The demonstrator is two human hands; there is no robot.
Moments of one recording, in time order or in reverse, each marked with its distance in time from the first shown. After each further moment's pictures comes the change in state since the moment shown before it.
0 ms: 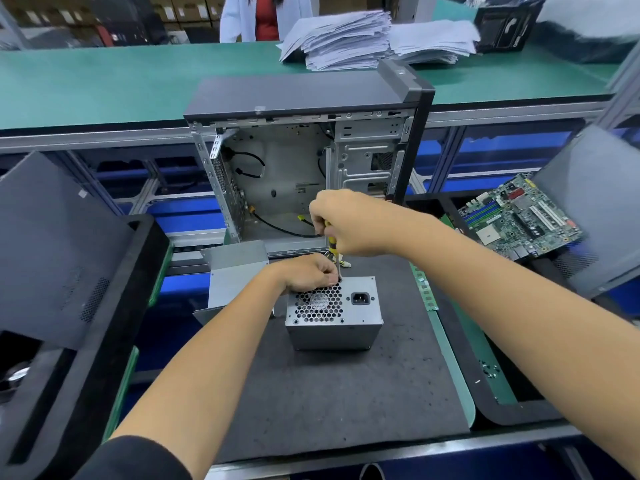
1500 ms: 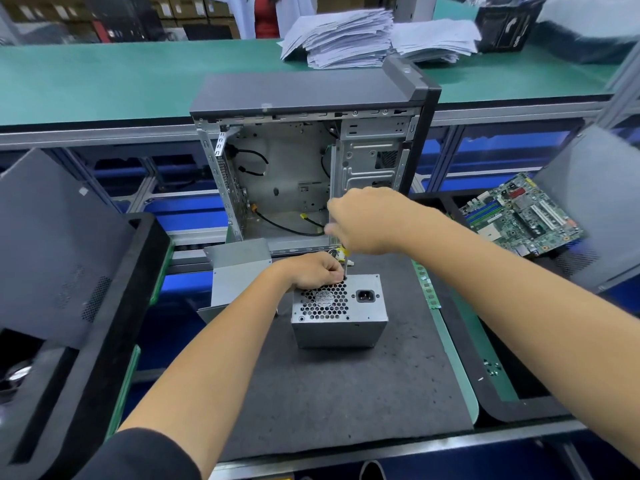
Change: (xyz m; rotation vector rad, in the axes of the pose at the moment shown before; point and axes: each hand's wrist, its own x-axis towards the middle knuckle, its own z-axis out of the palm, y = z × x) left_hand 0.000 0.000 -0.002 -0.030 -0.041 0.001; right_hand -0.001 -0.005 -0.001 -0.269 -0.002 0.106
